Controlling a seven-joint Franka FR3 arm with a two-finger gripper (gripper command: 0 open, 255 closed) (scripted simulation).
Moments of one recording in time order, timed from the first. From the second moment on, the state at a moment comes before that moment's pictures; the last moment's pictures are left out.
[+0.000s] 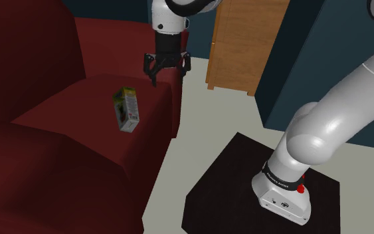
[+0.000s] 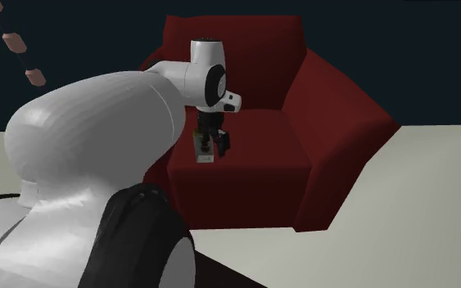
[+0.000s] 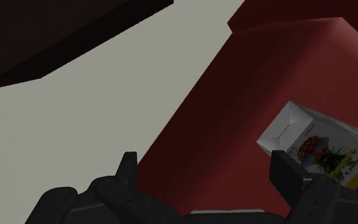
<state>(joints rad) 0.00 -0.30 0.29 -2.12 0.09 1.82 0.75</state>
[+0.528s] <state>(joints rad) 0.01 0.02 0.39 -1.81 0.00 1.83 1.07</state>
